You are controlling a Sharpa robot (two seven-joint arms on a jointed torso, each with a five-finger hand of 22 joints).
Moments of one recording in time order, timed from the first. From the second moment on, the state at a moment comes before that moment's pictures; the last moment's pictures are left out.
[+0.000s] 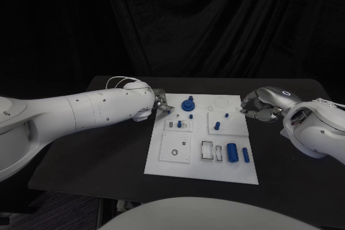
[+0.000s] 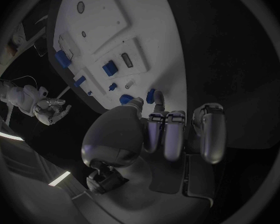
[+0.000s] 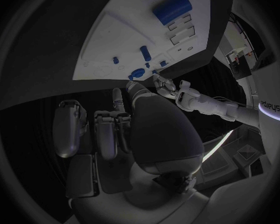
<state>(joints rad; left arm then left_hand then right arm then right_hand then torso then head) 1.25 -0.55 -0.21 1.14 -1.17 0.01 -0.43 1.12 0.11 0.03 0.27 0.29 0.85 0.07 0.30 1.27 1.47 0.00 1.57 1.31 1.46 -0.05 1.57 1.31 0.04 1.47 0.06 1.41 1.31 1.32 -1.02 -0.25 1.71 -1.52 -0.37 -0.29 1.43 -0.04 0.17 0.27 0.34 0.87 0.12 0.19 0.42 1.47 0.04 1.57 1.31 1.46 -0.03 1.57 1.31 0.04 1.46 0.09 1.35 1.31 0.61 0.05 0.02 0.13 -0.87</state>
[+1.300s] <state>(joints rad) 1.25 -0.54 -0.21 1.13 -1.17 0.01 -0.42 1.17 0.10 0.09 0.25 0.43 0.85 0.08 0.23 1.21 1.46 0.01 1.57 1.31 1.47 -0.04 1.57 1.31 0.04 1.47 0.06 1.40 1.31 1.32 -1.02 -0.25 1.71 -1.52 -0.35 -0.29 1.44 -0.04 0.17 0.27 0.35 0.87 0.12 0.19 0.42 1.47 0.04 1.57 1.31 1.46 -0.03 1.57 1.31 0.04 1.45 0.08 1.34 1.31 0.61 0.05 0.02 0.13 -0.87</state>
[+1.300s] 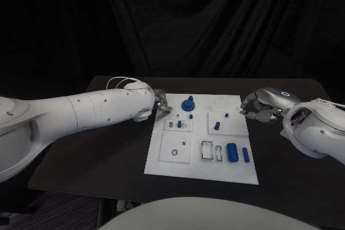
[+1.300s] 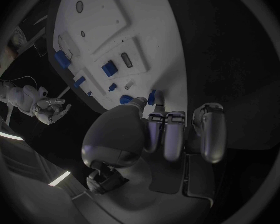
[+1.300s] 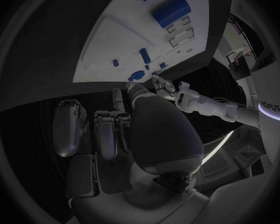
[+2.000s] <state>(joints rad) 1.24 -0.57 -0.21 1.15 -1.17 -0.01 -0.38 1.19 0.04 0.29 0.19 0.46 0.89 0.07 0.23 1.22 1.46 0.01 1.57 1.31 1.47 -0.04 1.57 1.31 0.04 1.47 0.06 1.40 1.31 1.31 -1.02 -0.25 1.71 -1.52 -0.35 -0.30 1.44 -0.04 0.17 0.26 0.36 0.87 0.12 0.19 0.42 1.47 0.04 1.57 1.31 1.46 -0.03 1.57 1.31 0.04 1.45 0.08 1.33 1.31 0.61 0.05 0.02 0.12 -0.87</state>
